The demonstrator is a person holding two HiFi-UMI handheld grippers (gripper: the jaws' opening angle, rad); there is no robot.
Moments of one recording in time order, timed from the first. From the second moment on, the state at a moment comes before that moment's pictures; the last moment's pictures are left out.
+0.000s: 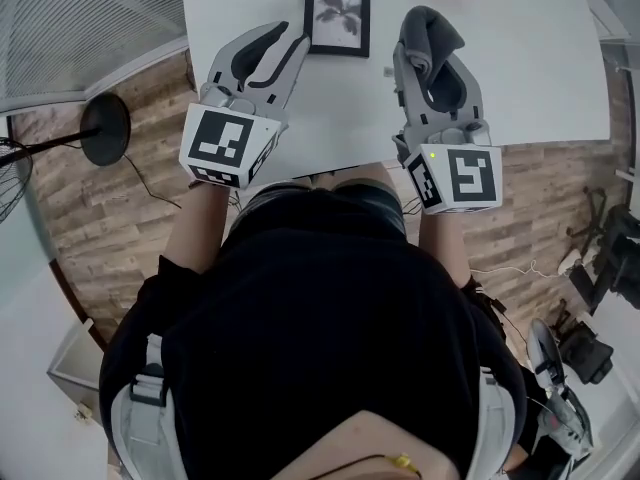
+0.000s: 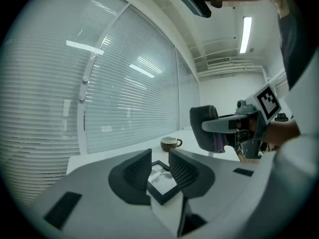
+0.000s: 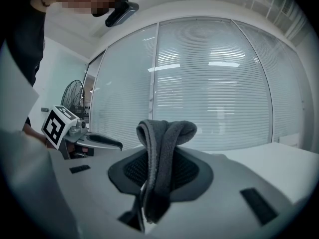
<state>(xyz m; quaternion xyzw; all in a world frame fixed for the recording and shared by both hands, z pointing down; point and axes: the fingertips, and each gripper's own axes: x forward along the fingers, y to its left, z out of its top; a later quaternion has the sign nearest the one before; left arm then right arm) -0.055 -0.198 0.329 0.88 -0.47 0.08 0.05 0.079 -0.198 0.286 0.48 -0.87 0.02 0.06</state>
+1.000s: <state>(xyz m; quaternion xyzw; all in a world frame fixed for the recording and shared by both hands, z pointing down) -0.028 -0.215 0.420 0.88 -0.39 0.23 0.11 0.083 -0.198 0.318 0.50 -0.86 0.05 0.09</state>
